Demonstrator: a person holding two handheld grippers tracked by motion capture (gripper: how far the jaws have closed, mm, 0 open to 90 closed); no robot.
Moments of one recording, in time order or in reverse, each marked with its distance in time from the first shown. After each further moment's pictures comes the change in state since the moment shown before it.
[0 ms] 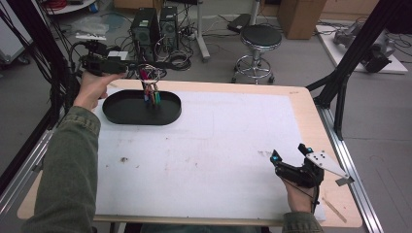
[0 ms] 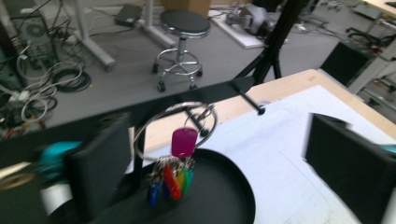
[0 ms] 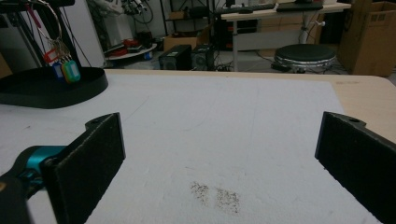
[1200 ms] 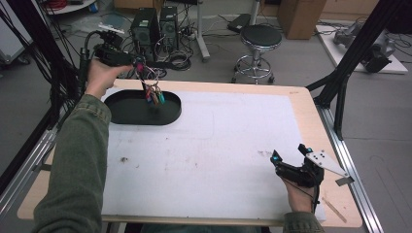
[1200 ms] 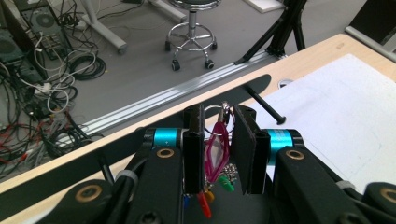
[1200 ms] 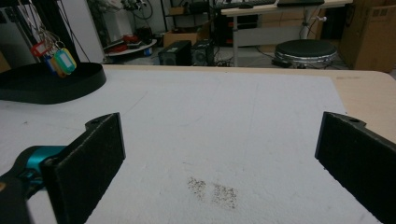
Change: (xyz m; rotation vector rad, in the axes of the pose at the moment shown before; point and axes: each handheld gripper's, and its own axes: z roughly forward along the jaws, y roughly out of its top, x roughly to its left) left arm -0.007 0.029 0.036 0.138 0.048 0.106; right arm -0.004 -0.002 0.002 0.016 0.000 0.001
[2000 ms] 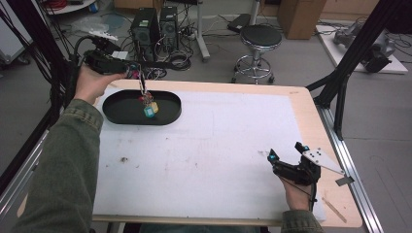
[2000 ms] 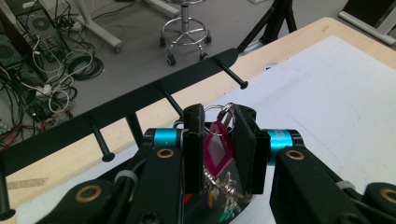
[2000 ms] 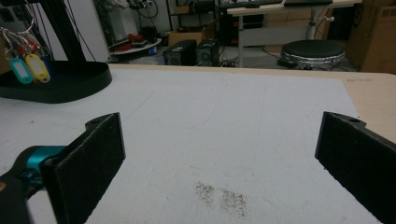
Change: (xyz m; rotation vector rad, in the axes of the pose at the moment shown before) left arm -0.024 -0.013 -0.038 0.022 -0.009 0.062; right arm 0.004 0.002 0.006 0.008 0.019 -0.008
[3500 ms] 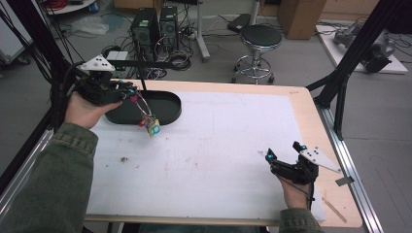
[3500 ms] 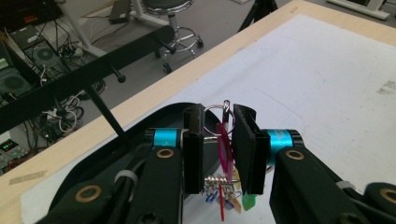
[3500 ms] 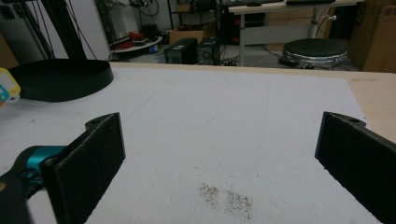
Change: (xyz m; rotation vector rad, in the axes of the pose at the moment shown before) left arm -0.068 -0.046 -0.052 -0.049 0.007 0.154; right arm 0.004 0.001 0.004 0.009 0.007 0.002
